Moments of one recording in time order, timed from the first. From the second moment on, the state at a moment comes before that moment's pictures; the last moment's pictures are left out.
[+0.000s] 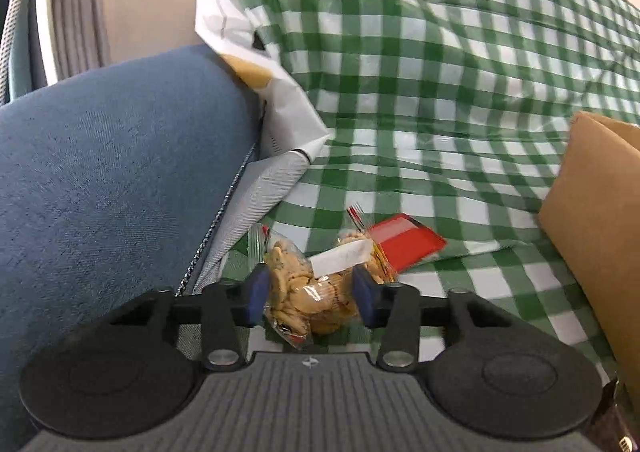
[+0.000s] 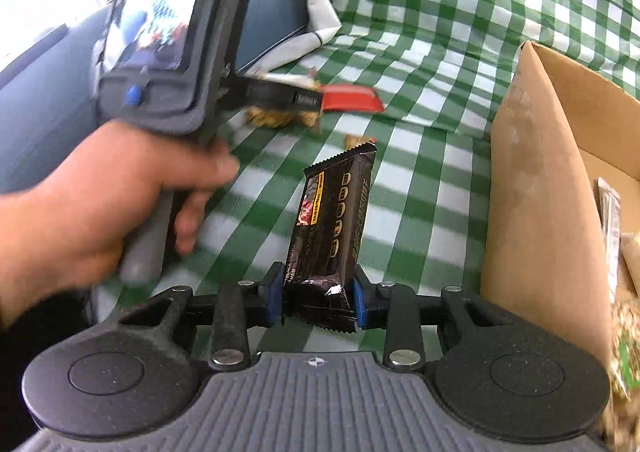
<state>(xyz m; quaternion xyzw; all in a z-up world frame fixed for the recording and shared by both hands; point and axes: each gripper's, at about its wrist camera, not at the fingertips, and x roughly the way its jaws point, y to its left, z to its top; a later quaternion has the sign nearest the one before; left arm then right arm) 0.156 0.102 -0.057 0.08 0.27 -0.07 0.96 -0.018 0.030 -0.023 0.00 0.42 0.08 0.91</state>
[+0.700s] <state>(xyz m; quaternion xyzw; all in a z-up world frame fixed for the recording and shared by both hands) 0.069 0.136 -0.013 -0.06 0.35 -0.12 0.93 -0.063 0.014 -0.046 0.05 0.43 0.09 0.90</state>
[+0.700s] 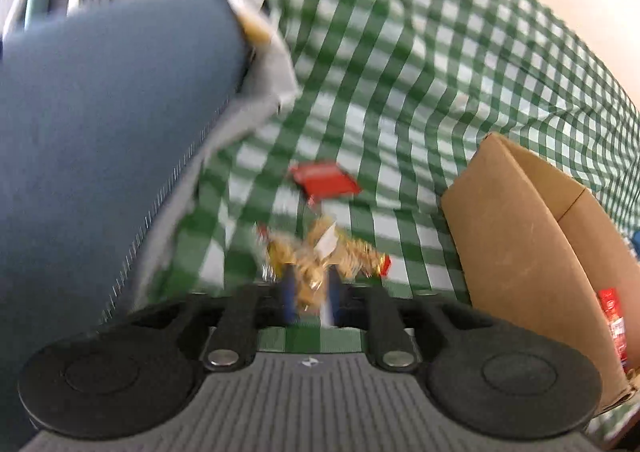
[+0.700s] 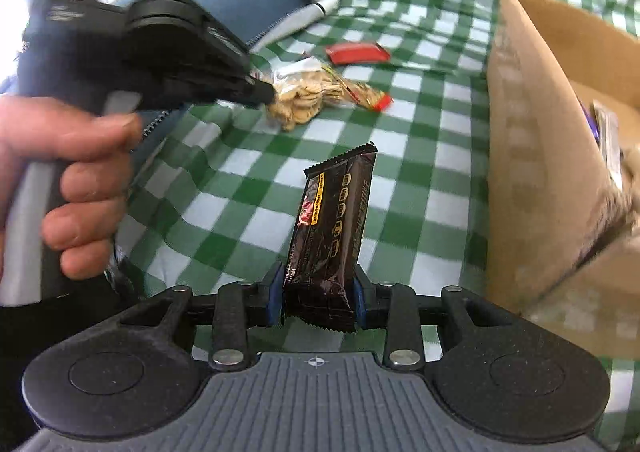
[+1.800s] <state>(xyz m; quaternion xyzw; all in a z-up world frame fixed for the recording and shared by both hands) 0.103 0.089 -0.058 0.14 0.32 -0.11 0.93 -0.048 0.028 -0.066 -0.02 0.43 0.09 0.90</state>
